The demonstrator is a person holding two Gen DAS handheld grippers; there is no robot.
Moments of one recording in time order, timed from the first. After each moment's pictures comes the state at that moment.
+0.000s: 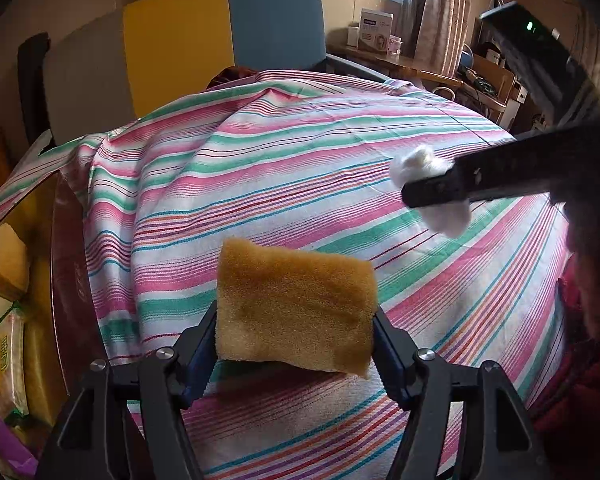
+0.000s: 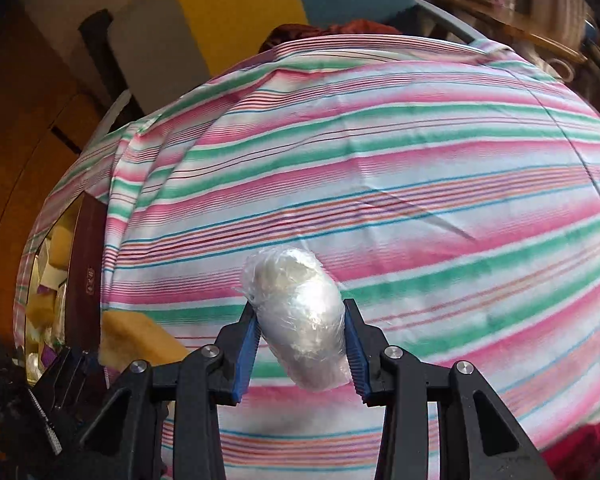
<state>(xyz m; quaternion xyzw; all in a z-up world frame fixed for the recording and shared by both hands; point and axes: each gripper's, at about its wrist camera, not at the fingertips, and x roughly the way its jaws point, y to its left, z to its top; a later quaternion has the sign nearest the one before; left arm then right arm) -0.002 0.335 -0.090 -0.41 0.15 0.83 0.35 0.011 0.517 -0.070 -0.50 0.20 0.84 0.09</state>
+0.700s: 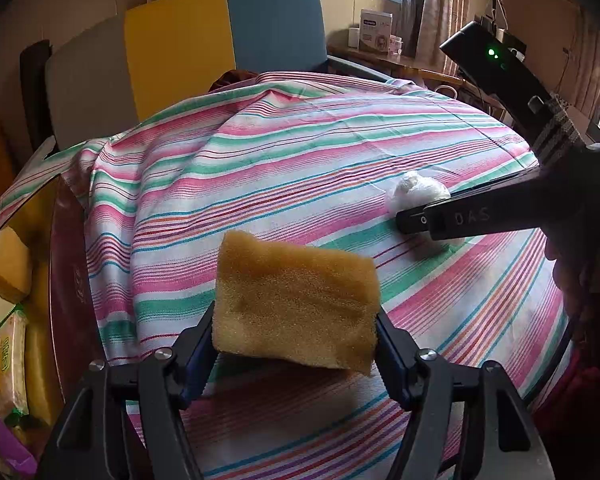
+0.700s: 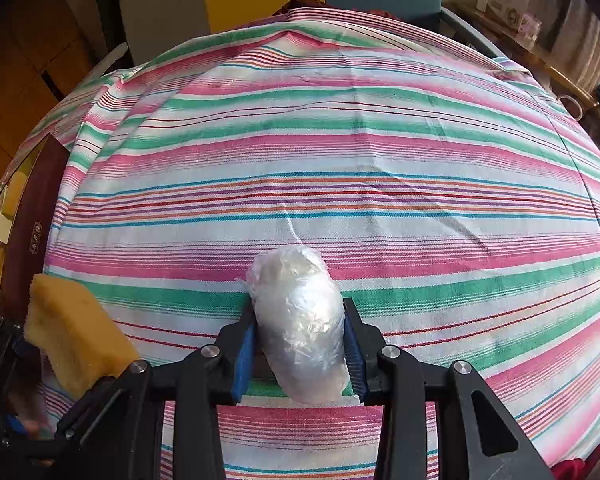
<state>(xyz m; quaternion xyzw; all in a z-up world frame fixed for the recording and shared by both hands) 0.002 0.339 -0.094 -0.40 0.16 0.83 0.35 -0.003 0.509 -0.100 -0.54 0.11 0.83 0.11</state>
